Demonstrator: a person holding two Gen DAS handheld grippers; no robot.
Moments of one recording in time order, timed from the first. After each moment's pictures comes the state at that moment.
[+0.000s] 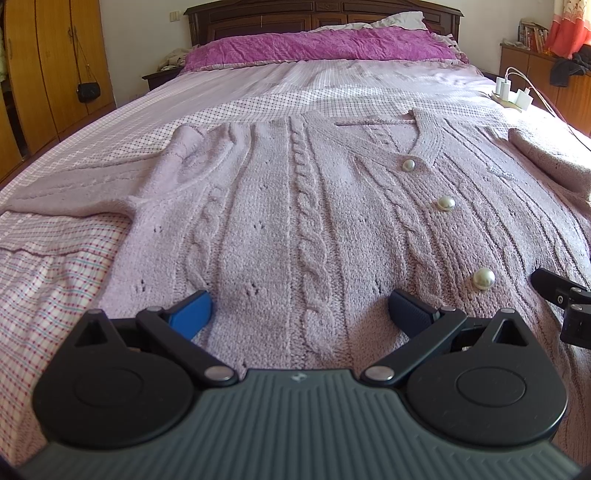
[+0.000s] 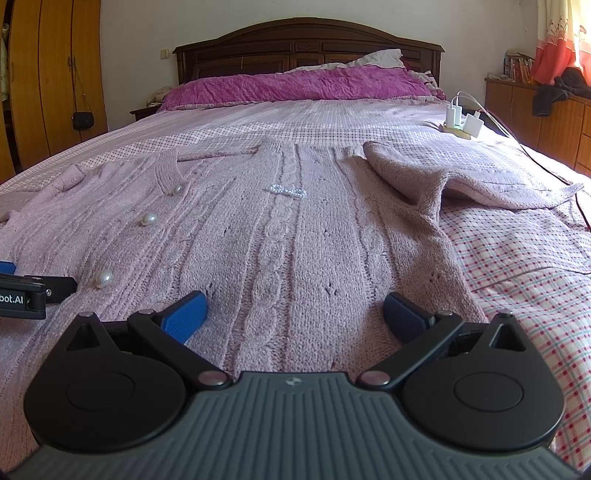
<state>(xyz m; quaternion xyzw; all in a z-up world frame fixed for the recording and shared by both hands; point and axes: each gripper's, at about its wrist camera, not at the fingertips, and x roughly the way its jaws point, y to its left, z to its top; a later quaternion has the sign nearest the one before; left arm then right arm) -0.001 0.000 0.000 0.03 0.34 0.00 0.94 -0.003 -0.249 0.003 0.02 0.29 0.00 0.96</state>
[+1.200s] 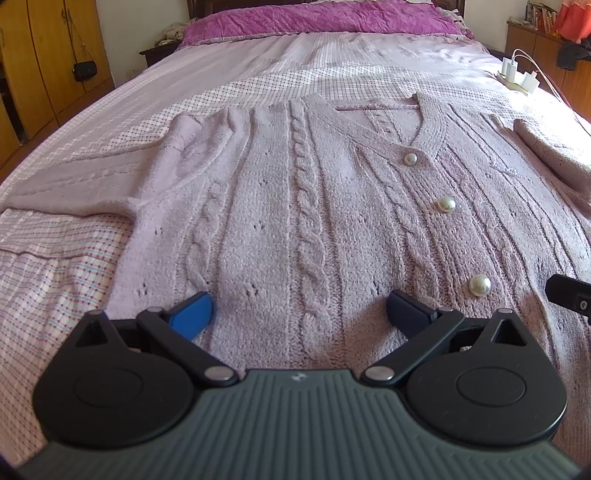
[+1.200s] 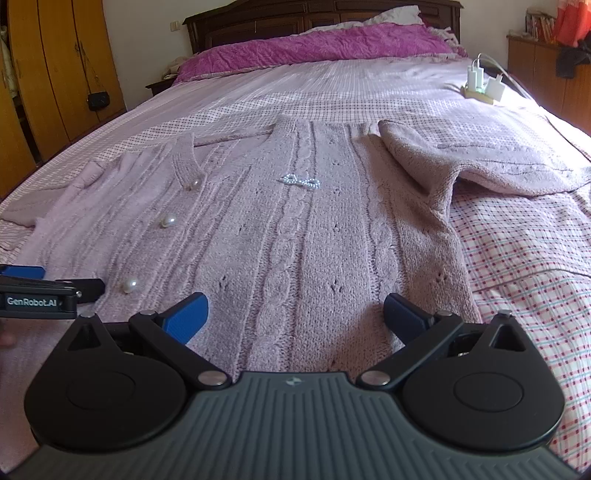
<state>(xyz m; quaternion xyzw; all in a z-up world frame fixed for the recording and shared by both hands) 0.021 -0.009 0.017 0.03 0.40 0.00 0.92 0.009 -0.268 0.036 0.06 0.37 0.05 0.93</state>
